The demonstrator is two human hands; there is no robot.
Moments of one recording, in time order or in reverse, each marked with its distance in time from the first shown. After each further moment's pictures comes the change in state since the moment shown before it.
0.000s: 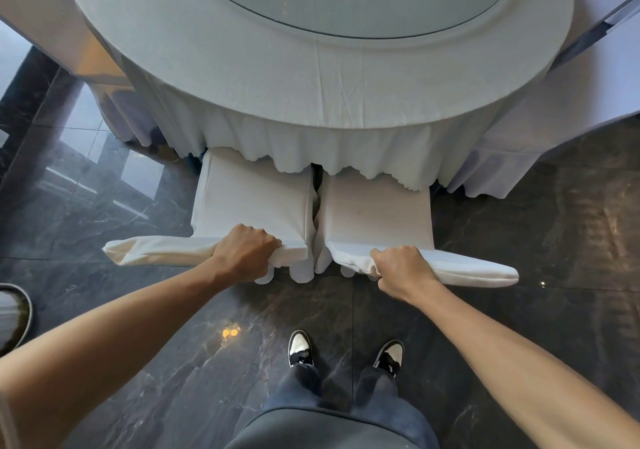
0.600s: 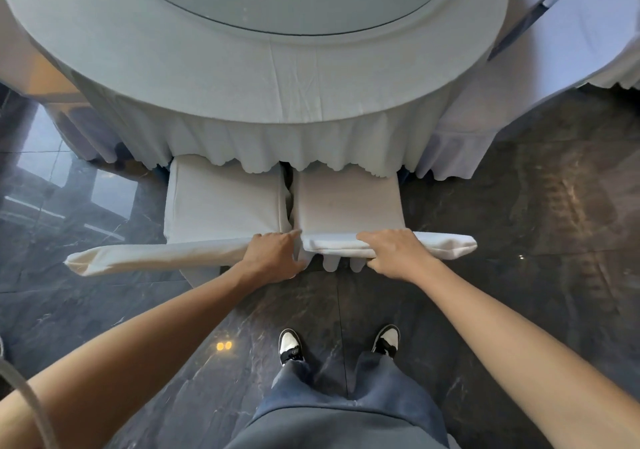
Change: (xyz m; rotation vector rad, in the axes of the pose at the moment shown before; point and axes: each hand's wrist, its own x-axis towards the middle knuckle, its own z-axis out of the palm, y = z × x) left_hand 0.024 0.101 -0.023 -0.447 -0.058 -0.072; right_hand -0.043 0.044 -0.002 0.197 -0.044 0.040
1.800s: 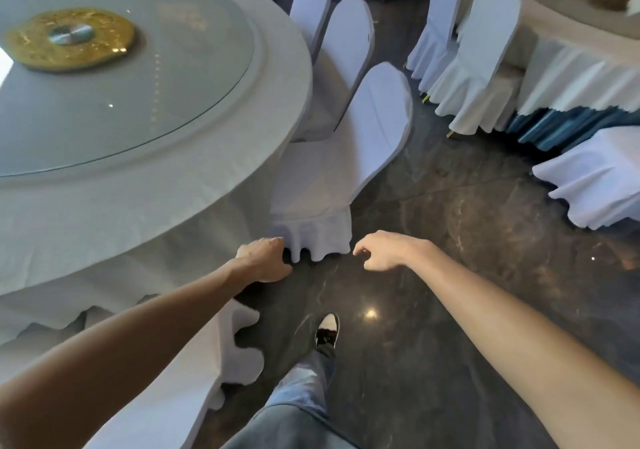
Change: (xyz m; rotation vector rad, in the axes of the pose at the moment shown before) left_hand 0.429 0.546 -0.104 0.078 -0.084 0.030; right_hand -0.033 0.678 -0.110 0.249 -0.227 0.261
